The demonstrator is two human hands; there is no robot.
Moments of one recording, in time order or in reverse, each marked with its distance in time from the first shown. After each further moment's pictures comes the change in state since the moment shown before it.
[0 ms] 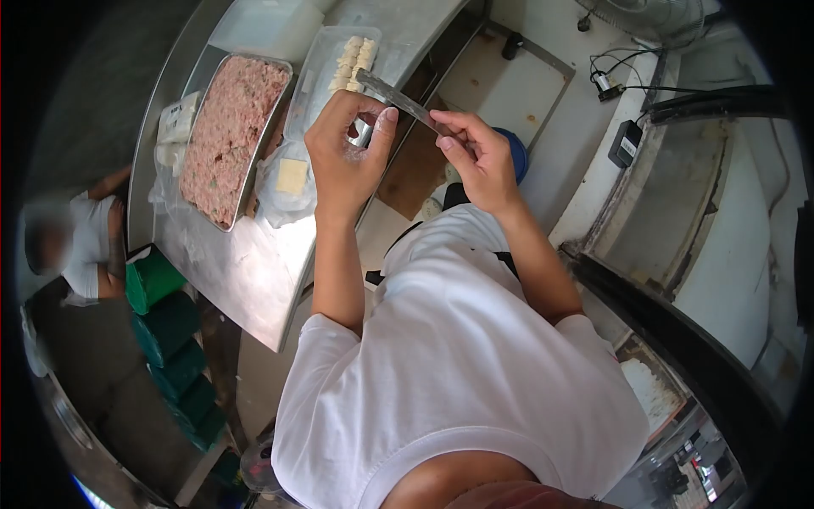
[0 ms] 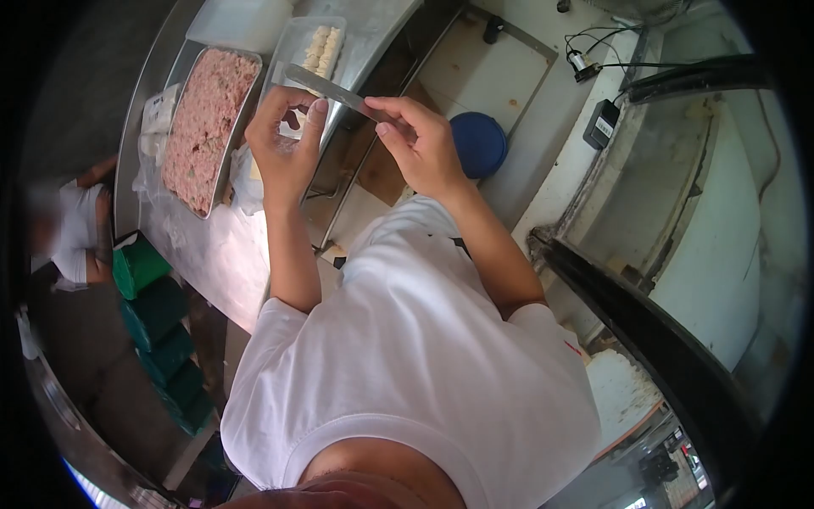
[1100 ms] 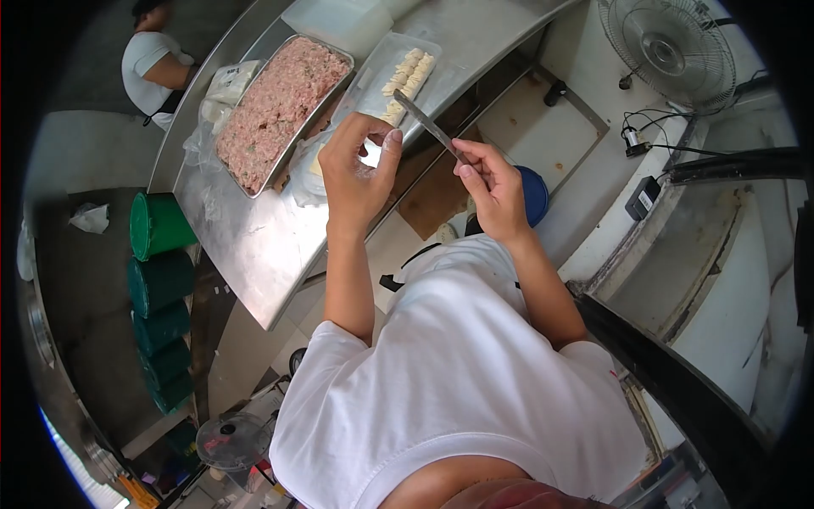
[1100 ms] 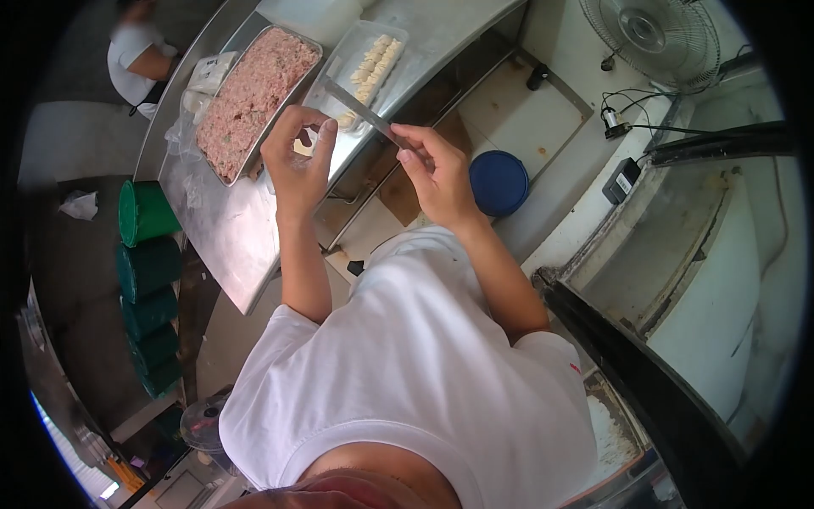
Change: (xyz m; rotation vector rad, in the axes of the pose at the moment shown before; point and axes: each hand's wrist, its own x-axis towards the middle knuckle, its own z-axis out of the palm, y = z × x) left_hand -0.034 0.018 -0.045 0.146 0.151 -0.014; right_hand -0.015 -0.015 0.020 0.056 -0.139 -0.019
